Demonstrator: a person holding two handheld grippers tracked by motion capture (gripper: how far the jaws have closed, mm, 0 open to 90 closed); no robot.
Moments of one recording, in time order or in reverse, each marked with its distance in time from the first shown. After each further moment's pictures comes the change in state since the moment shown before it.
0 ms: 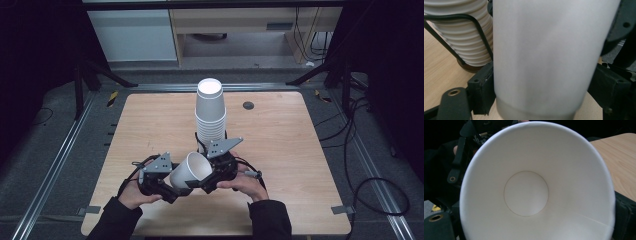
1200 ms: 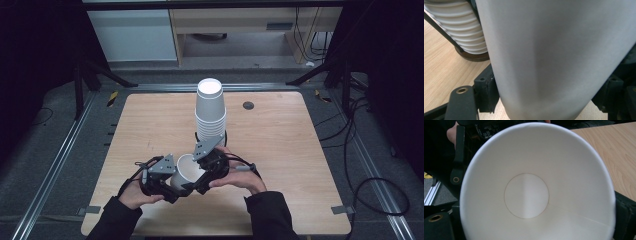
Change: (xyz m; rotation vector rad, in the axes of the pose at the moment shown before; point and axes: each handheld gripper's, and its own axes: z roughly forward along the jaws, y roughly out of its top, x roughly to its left) left arm 0.002 -0.004 0.009 0.093 0.012 0.002; right arm 0.005 0.022 0.018 0.216 -0.008 -0.122
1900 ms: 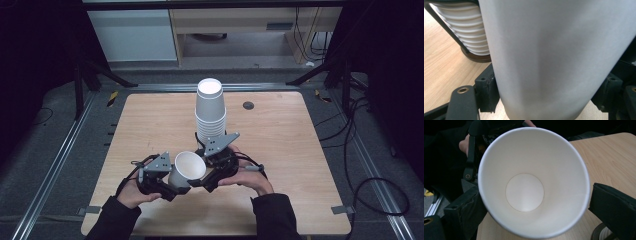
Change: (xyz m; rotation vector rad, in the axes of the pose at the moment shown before) left arm 0.004 -0.002 -0.008 -0.043 0.010 -0.025; right arm -0.003 -0.010 -0.023 -0.121 -0.017 0.047
